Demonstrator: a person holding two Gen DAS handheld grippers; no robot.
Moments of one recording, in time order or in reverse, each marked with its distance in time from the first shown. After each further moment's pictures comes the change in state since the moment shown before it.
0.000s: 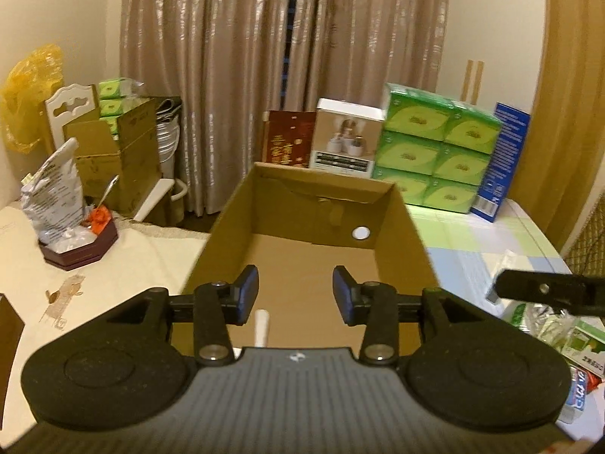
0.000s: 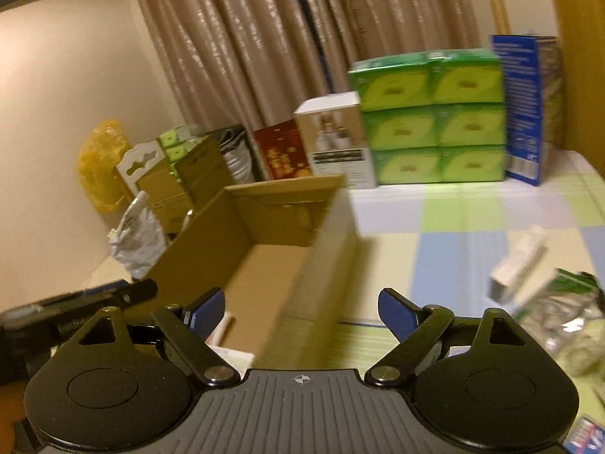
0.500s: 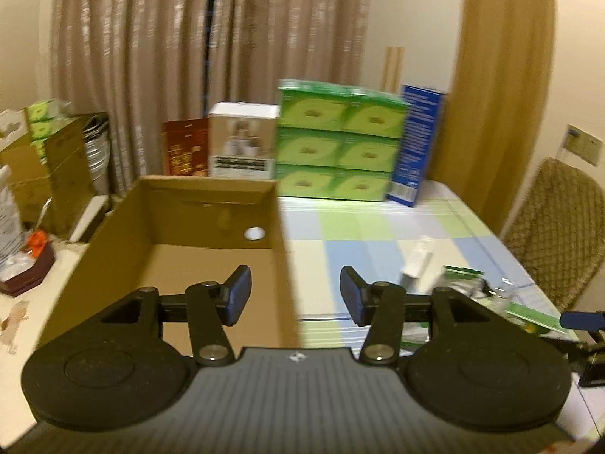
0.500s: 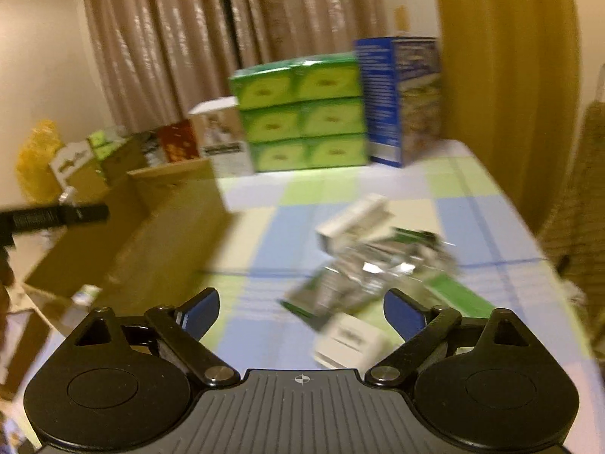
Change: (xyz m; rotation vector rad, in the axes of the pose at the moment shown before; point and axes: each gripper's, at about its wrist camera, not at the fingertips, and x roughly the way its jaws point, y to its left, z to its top) left arm -0.008 -0.097 -0.001 0.112 -0.003 -0.185; right arm -0.118 -0.097 -0.064 -0.004 -0.026 -0.254
